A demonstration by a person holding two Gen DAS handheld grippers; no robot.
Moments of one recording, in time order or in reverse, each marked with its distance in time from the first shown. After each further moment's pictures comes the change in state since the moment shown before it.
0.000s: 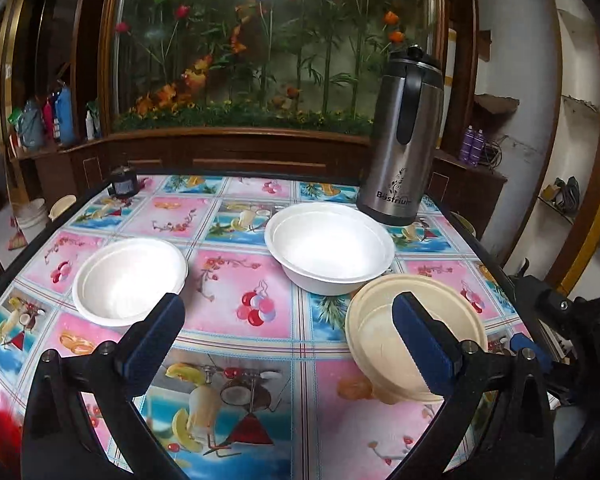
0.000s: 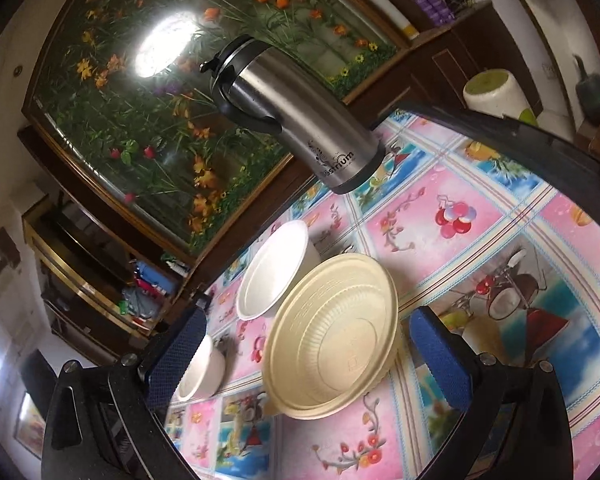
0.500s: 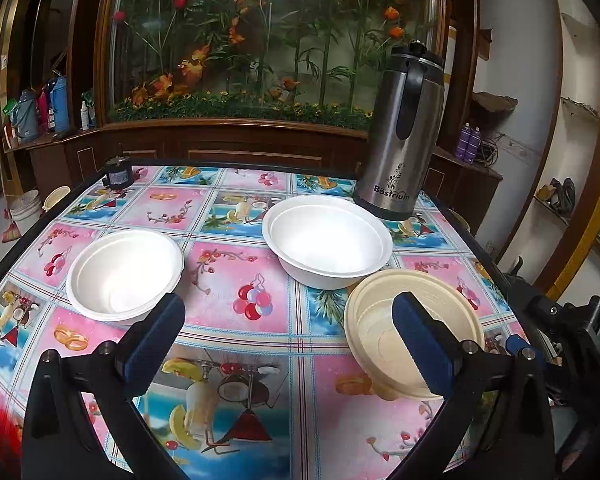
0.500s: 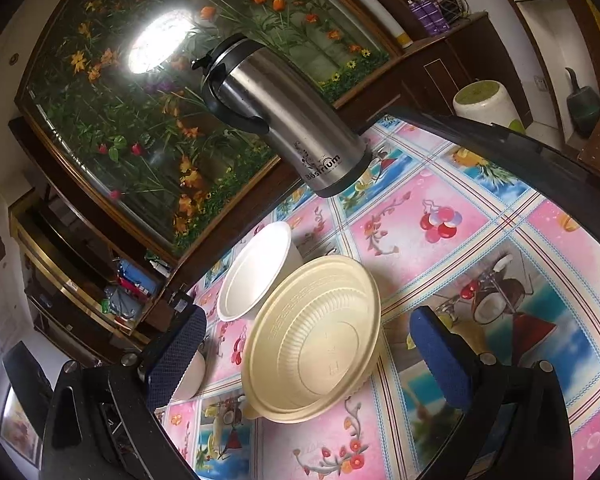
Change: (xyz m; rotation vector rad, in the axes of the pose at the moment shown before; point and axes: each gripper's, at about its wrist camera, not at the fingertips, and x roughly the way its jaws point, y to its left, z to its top) left arm 0.005 0.000 0.001 -0.012 0.028 -0.031; right arm 0.003 -0.002 -0.002 -0.015 -0.011 -0.054
